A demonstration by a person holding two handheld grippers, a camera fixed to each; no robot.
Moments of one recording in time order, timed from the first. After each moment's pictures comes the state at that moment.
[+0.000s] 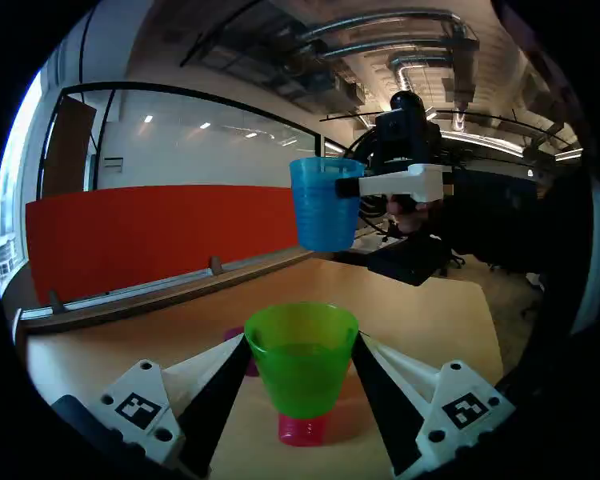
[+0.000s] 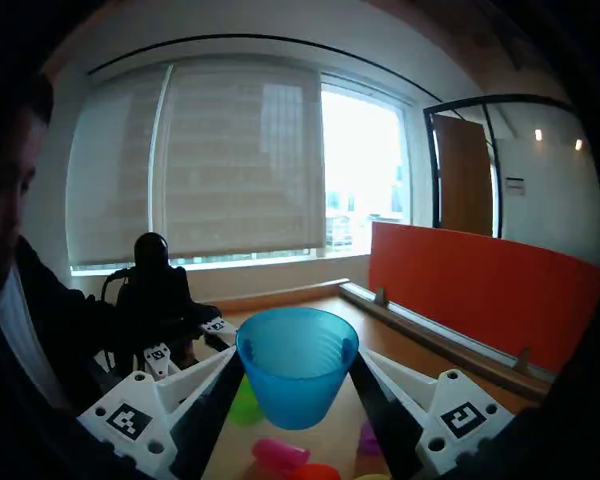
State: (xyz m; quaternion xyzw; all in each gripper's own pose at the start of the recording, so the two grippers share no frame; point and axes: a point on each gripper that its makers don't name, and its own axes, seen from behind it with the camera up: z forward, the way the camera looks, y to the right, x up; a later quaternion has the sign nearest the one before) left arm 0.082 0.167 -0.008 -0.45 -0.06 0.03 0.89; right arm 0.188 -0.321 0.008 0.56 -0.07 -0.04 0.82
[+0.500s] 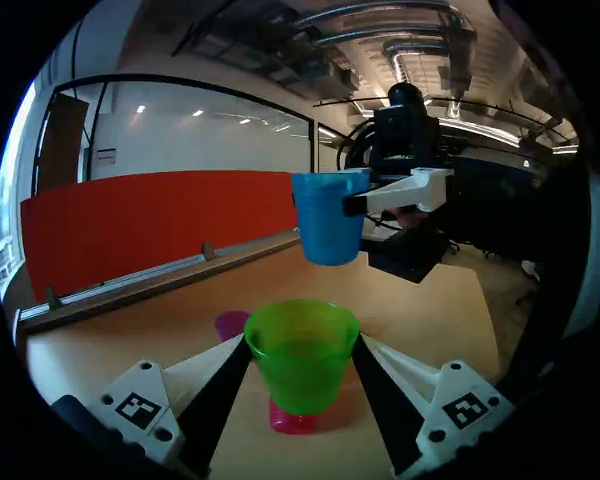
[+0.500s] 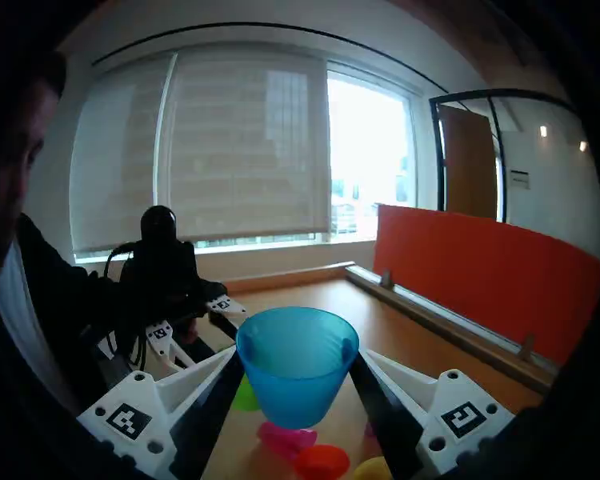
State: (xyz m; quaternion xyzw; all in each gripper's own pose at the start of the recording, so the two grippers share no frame) left arm 0.067 0.169 -0.022 -0.47 -0.09 0.04 0.88; right arm 0.151 -0.309 -0.010 0.57 -0.10 -0.06 0.82
